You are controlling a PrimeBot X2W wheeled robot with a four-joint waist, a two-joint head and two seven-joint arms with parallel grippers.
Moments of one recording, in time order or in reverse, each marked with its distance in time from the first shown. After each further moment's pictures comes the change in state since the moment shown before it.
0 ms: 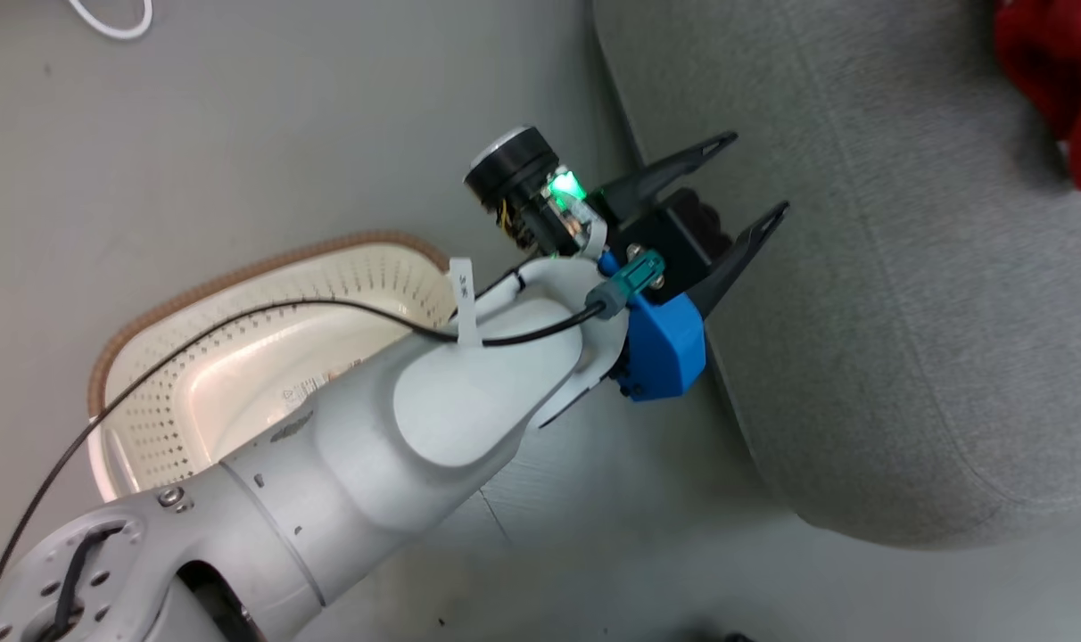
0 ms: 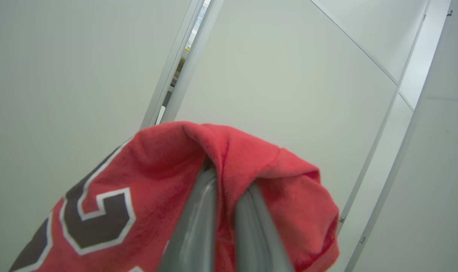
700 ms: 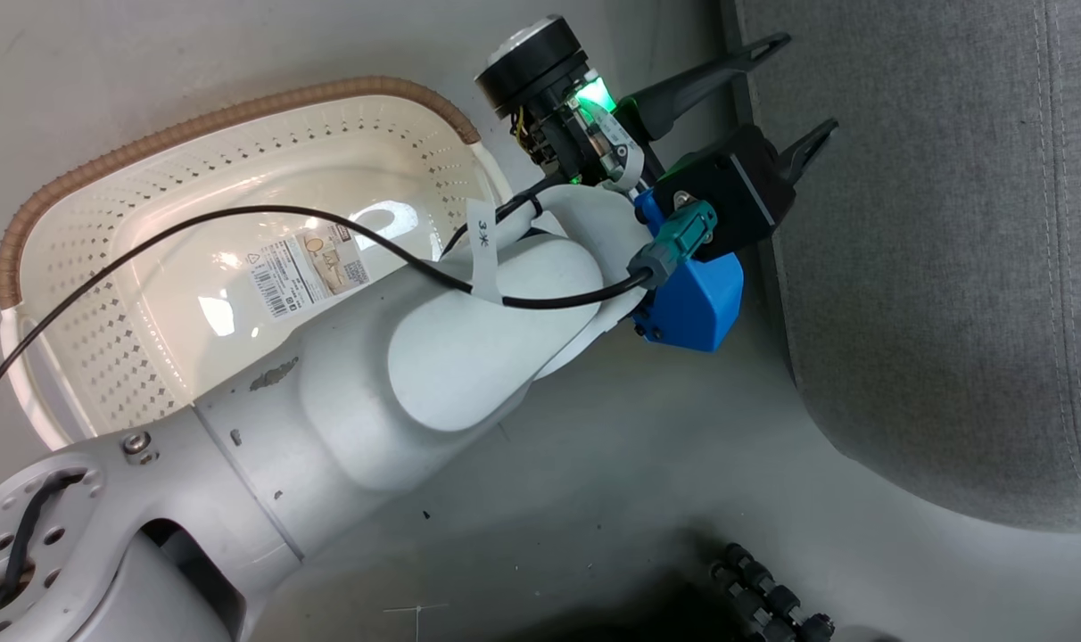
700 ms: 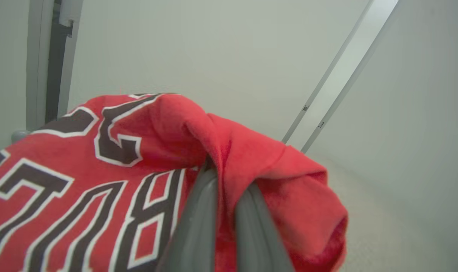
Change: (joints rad) left arm -0.130 0.024 0.000 -0.081 0.092 0.025 0.053; right arm -0.060 -0.056 -0.246 0.347 0.000 0.000 0.000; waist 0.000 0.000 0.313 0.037
